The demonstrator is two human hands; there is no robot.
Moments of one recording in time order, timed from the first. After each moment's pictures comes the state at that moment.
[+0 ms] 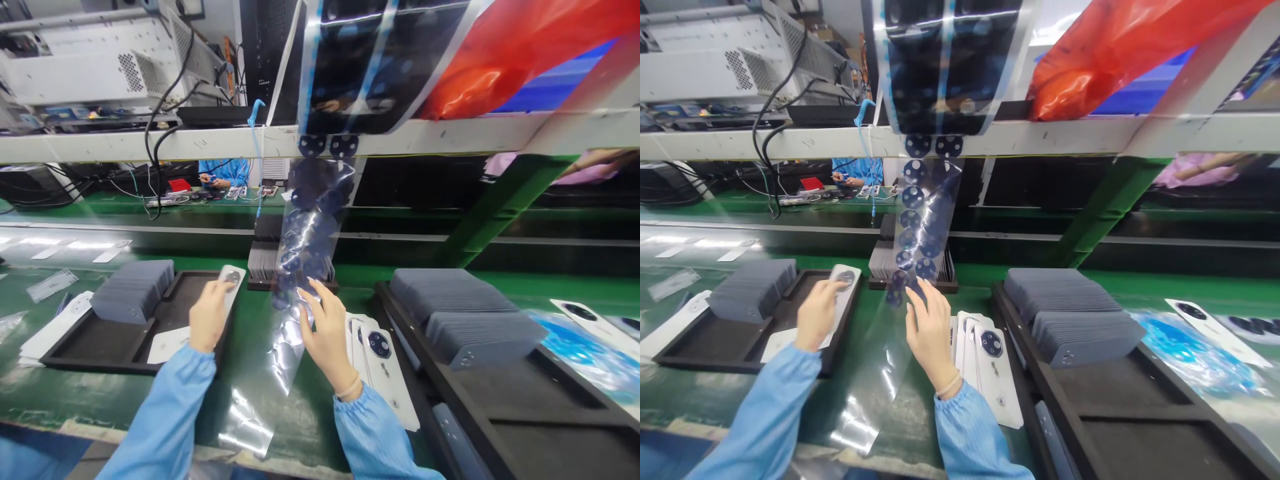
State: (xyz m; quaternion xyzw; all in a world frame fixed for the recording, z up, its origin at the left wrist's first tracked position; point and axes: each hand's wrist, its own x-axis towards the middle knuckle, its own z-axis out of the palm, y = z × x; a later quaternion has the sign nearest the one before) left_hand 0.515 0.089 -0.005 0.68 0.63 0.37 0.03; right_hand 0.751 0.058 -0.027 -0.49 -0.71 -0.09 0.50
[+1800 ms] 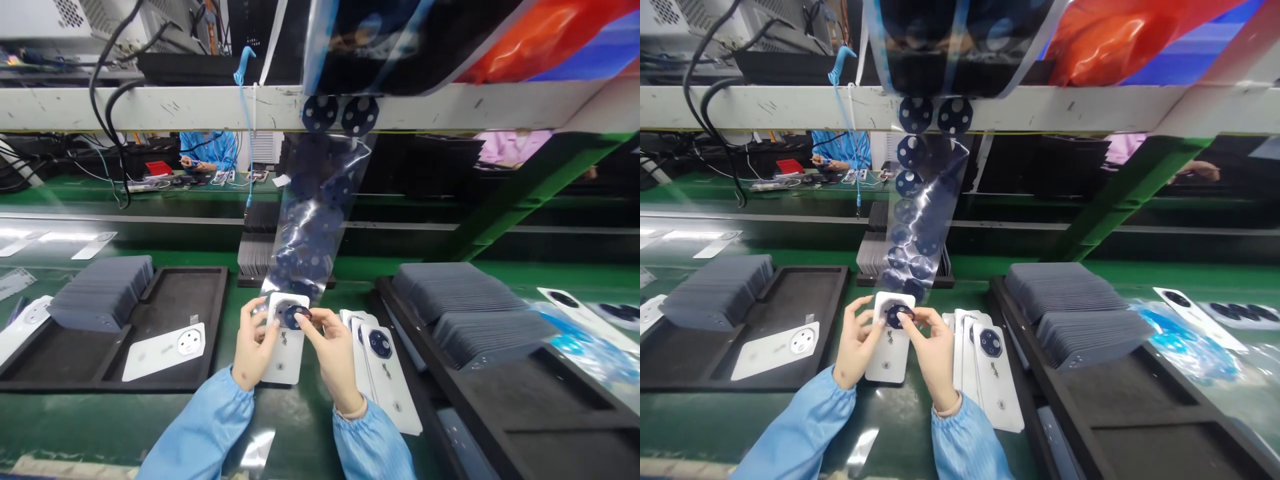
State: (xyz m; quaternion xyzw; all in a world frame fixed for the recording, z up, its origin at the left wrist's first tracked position) left_hand 0.606 0.068 -0.051 0.50 0.42 0.55 0.52; right_hand 0.748 0.058 -0.048 -0.51 -0.45 0.35 0.64
